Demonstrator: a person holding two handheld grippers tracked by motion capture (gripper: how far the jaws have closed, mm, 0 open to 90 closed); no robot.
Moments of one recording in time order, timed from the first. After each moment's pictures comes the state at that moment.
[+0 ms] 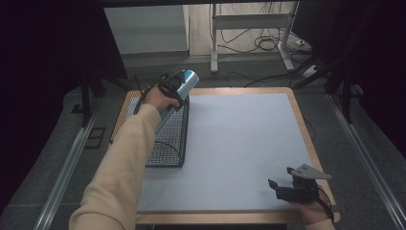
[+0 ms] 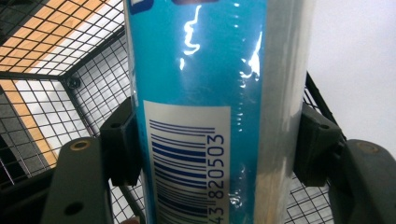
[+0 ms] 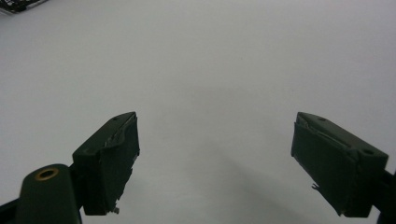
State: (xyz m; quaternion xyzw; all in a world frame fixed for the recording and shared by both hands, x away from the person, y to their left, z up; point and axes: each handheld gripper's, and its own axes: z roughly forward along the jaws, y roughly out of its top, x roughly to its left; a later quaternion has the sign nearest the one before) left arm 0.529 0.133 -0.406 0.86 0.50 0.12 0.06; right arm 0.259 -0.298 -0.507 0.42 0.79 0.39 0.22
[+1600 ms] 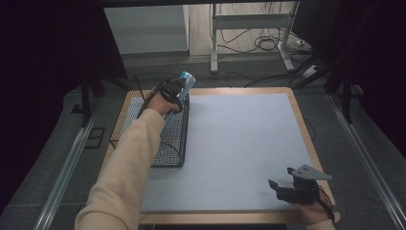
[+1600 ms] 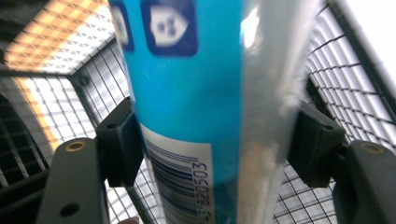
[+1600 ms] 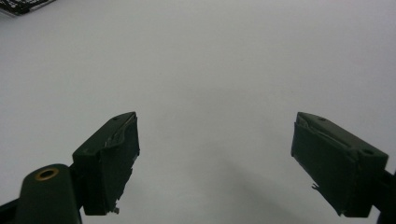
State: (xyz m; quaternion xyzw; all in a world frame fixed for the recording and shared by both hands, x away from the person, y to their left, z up) left arm 0.532 0.131 -0.430 0.85 0.49 0.16 0.03; right arm 0.257 -0.298 -0.505 0.42 0.79 0.39 0.22
